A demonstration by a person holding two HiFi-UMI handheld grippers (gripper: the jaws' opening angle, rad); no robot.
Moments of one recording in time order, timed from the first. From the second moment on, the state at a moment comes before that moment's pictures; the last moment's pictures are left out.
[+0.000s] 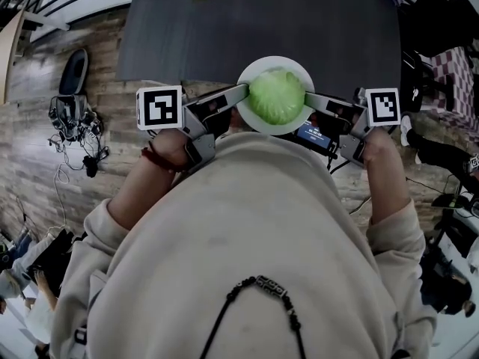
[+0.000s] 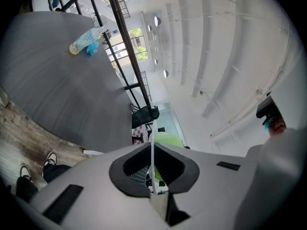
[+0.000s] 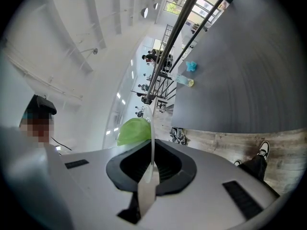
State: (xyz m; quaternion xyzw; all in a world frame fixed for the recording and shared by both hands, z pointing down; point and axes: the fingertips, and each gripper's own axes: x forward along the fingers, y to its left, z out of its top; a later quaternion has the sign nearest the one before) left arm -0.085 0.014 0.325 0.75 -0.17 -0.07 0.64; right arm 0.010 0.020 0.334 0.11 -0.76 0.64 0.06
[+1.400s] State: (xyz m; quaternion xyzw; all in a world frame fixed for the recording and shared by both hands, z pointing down) left arm 0.024 -0.076 0.334 0.75 -0.10 0.01 0.65; right arm 0.116 -0.051 0.345 0.17 -0.73 0.66 0.00
